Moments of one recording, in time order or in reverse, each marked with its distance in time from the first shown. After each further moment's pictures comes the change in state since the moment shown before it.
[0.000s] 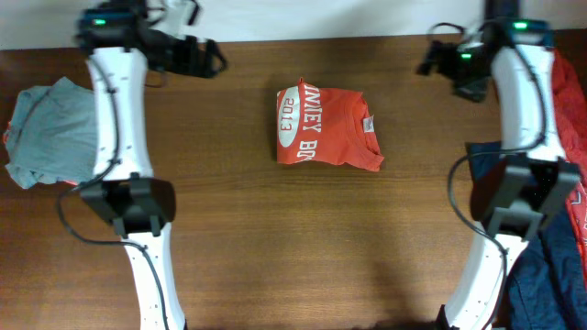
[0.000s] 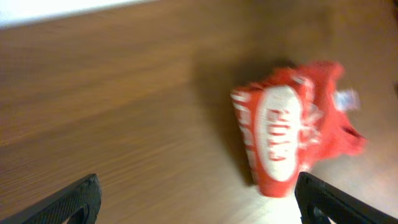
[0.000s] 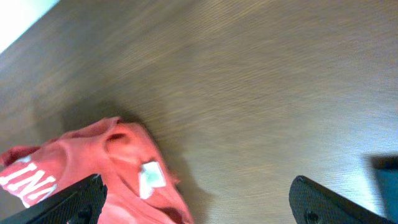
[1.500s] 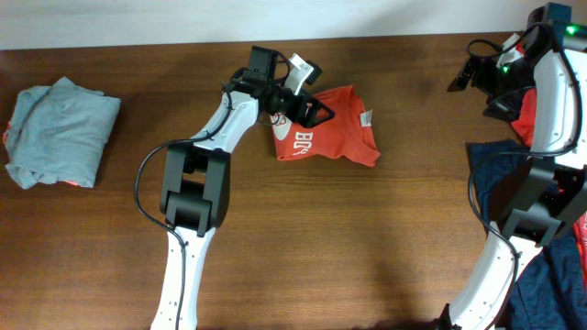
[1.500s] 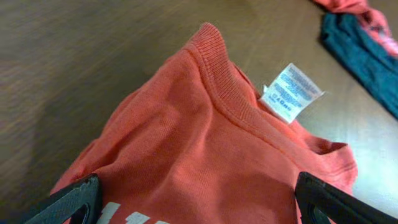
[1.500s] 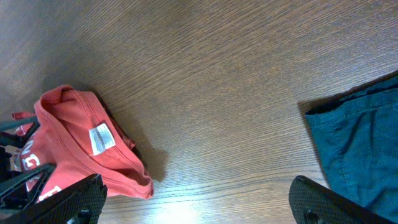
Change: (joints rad) left arm -0.316 0.117 -0.679 0.979 0.307 -0.011; right arm -0.112 -0.003 0.008 -0.167 -0.023 -0.079
